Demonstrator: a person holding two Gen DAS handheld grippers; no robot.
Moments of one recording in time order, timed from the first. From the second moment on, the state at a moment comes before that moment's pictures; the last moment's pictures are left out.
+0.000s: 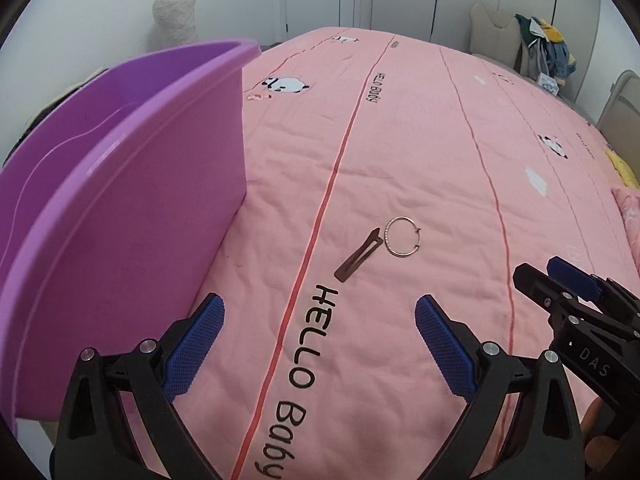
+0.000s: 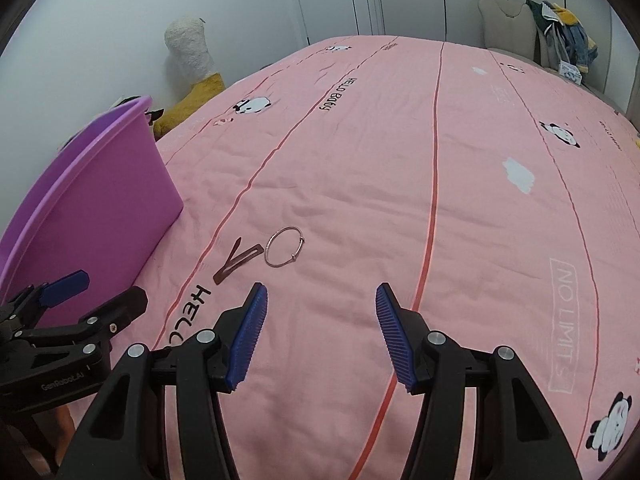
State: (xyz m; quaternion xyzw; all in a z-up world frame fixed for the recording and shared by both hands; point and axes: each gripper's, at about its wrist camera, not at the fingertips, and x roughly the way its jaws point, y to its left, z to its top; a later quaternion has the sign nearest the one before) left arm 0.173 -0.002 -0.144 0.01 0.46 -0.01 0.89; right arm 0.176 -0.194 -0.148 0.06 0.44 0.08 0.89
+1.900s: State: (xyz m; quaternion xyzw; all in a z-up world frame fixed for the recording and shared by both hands) left arm 0.242 -0.012 -0.230 0.03 0.48 -0.03 0.88; right arm 0.276 -0.150 -0.236 0.00 0.47 0.11 0.88
